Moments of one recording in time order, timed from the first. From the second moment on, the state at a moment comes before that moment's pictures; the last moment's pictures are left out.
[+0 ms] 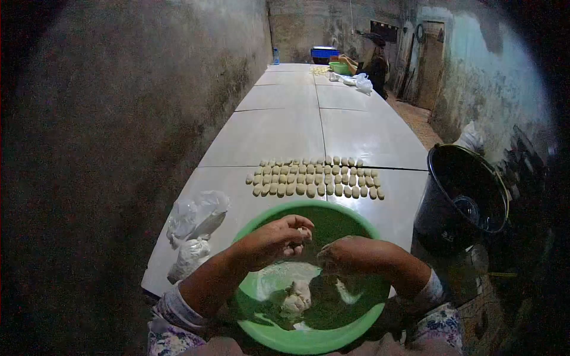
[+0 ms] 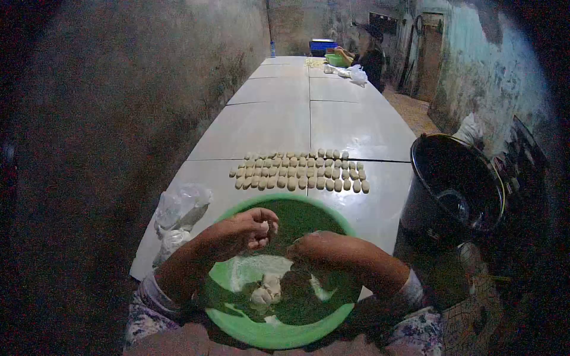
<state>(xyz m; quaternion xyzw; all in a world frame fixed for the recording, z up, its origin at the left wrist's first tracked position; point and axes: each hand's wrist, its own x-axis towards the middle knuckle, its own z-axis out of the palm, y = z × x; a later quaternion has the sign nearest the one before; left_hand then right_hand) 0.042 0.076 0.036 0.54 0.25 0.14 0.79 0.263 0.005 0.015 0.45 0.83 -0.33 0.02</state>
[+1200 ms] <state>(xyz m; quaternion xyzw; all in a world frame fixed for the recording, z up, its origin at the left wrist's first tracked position) 0.058 0.073 0.017 0.59 0.30 0.19 0.73 0.262 0.010 0.024 0.47 0.85 -0.20 -0.12</state>
